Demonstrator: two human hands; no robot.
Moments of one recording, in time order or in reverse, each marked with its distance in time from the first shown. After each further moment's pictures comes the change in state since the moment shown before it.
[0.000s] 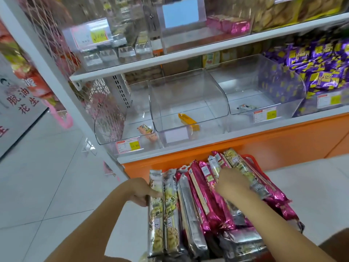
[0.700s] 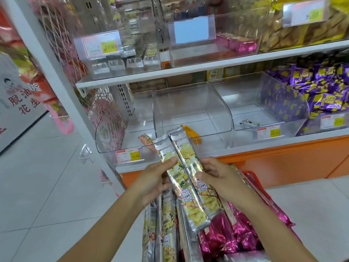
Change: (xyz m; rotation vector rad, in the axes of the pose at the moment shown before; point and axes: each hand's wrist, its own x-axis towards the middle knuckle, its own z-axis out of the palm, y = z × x) left_hand -0.043 0.056 0.007 -0.962 -0.089 0.586; right_hand -0.017 -0.016 -0.045 0.989 -0.023 -0.538
